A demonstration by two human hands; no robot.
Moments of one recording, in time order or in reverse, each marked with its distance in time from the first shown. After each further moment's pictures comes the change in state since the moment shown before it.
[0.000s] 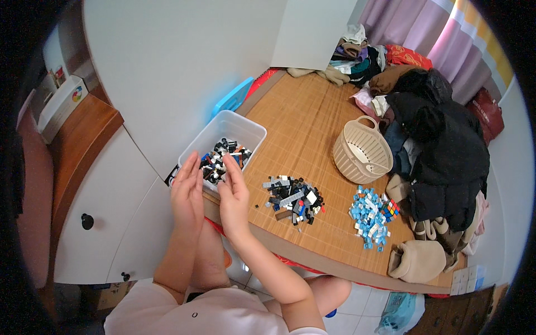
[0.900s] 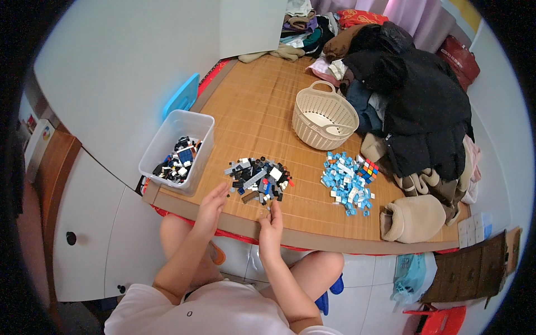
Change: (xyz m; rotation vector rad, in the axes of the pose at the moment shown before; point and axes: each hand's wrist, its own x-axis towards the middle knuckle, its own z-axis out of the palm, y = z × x) left_hand -0.045 -0.125 -0.005 0.339 -0.332 -0.571; right_hand -0.101 0.008 -0.162 -0.185 0.584 0.146
